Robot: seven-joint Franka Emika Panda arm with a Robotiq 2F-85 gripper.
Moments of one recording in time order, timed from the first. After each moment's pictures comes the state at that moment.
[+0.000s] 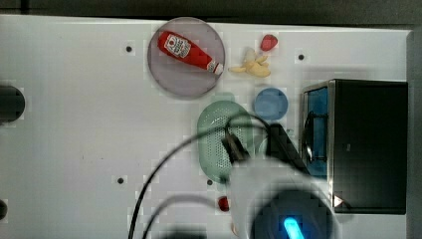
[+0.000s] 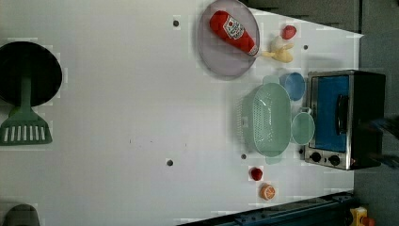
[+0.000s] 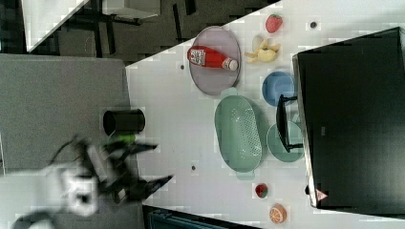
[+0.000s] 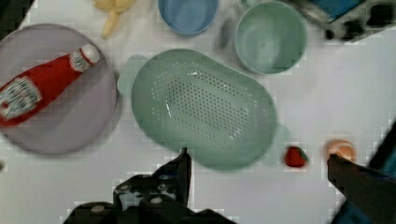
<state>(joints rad) -0.03 -0.38 -0.06 -2.25 -0.05 0.32 0.20</state>
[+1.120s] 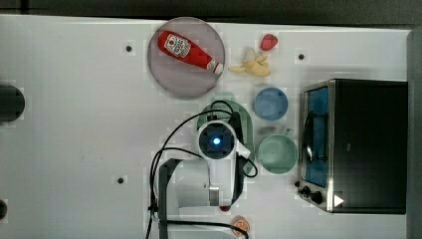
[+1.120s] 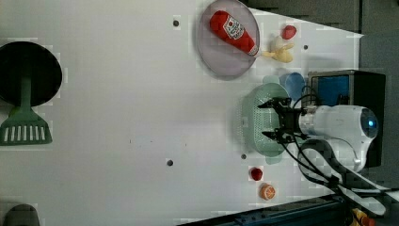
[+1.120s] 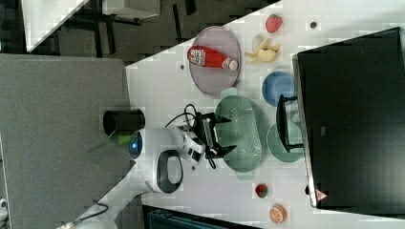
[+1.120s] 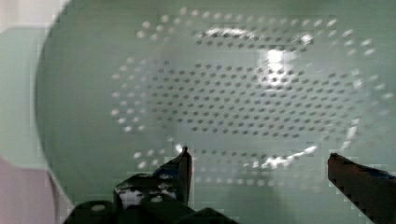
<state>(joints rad) 0.02 0.24 -0.01 -2.47 -0.03 1.13 0.68</state>
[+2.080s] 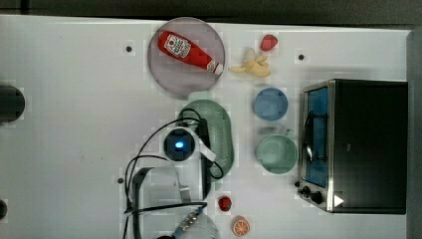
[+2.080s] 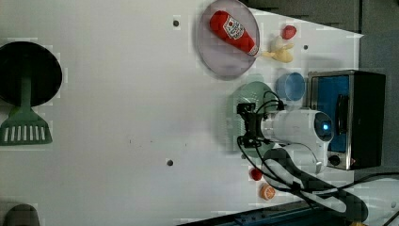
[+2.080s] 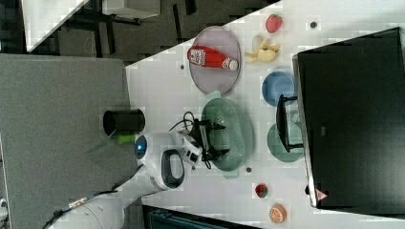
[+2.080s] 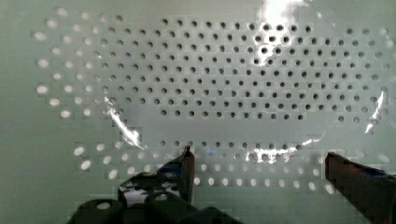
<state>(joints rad) 0.11 0.39 0.08 -2.46 -0.03 1.25 0.83</state>
